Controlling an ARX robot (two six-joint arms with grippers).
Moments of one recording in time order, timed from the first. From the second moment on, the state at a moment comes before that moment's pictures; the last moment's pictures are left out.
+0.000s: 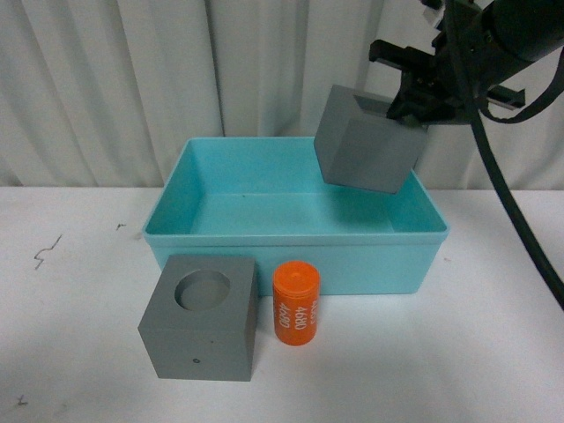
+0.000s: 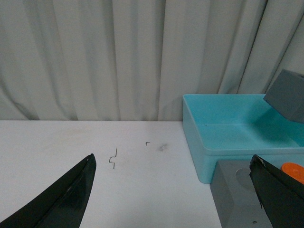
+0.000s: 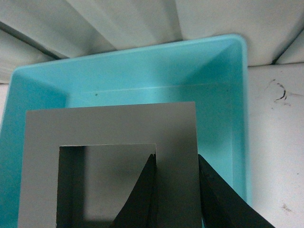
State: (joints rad) left arm 0.00 0.01 0.01 0.00 0.00 -0.01; right arm 0.18 2.16 1.73 -0.32 -0.21 0.27
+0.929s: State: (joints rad) left arm 0.00 0.01 0.01 0.00 0.00 -0.01; right arm 0.20 2.07 1.61 -0.20 -0.10 0.34
